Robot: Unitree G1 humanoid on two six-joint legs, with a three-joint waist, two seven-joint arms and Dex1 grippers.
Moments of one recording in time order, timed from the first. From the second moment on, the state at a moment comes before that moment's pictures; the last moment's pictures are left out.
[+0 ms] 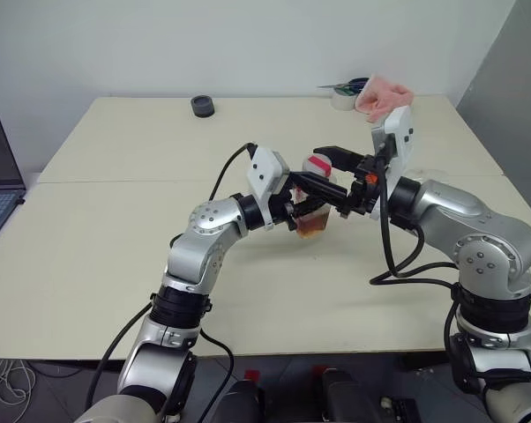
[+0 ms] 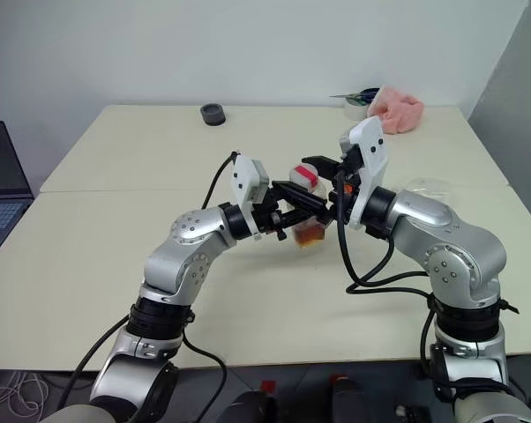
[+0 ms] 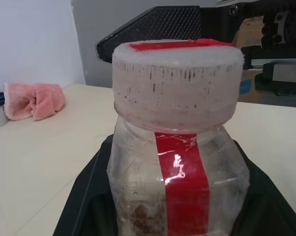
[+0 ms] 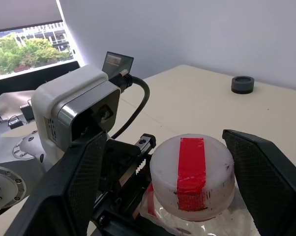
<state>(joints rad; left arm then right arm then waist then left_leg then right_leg) -0.64 0.23 -0.13 -0.03 -0.33 0.36 -0.79 -0.69 -0.41 -0.06 -0.45 0.77 0.97 0.44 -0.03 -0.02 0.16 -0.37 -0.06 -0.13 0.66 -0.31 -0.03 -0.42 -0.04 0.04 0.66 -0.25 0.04</state>
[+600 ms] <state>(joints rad) -0.60 0.29 -0.14 -0.11 -0.36 0.40 -0.85 -0.68 -0.49 -0.04 -0.44 0.77 0.94 0.57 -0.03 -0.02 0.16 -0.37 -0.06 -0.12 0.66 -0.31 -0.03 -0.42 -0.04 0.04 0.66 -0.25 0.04</state>
